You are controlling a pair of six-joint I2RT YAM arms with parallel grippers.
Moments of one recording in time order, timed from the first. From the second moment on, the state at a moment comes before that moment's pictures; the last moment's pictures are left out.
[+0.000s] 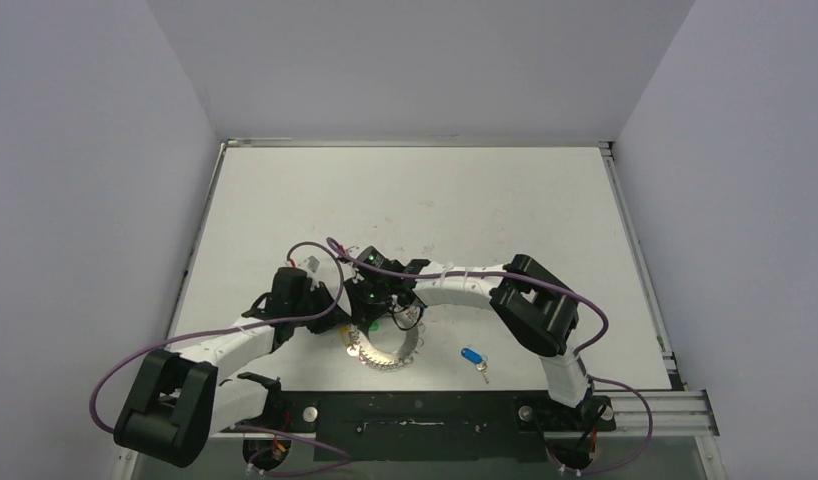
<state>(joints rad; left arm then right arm) -0.31 1.14 0.29 -0.01 0.32 -0.76 1.04 2.01 1.32 -0.24 -0.20 0.45</state>
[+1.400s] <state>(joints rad) -0.31 1.01 0.27 -0.10 0.34 -0.76 0.99 1.96 1.18 -0.09 -0.34 0.48</state>
